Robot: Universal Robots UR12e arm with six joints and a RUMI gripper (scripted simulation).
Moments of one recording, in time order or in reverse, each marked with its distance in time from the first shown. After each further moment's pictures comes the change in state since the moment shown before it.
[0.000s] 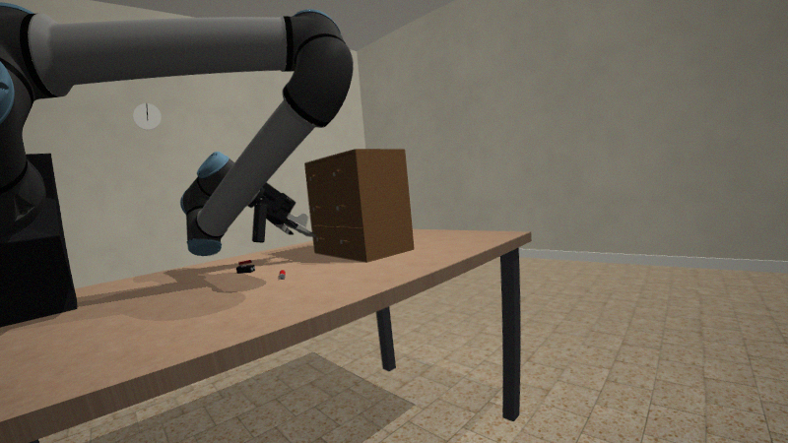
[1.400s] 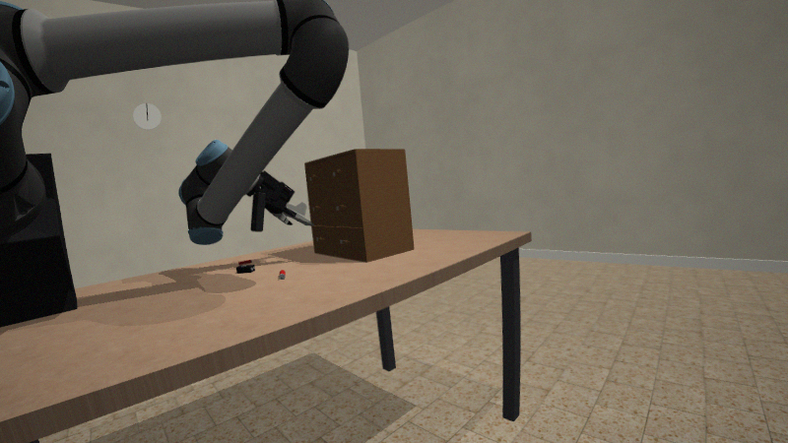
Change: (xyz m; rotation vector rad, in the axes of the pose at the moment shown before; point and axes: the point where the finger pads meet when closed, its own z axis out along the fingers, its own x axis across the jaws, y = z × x) arm 0.000 0.025 -0.021 0.000 0.000 0.000
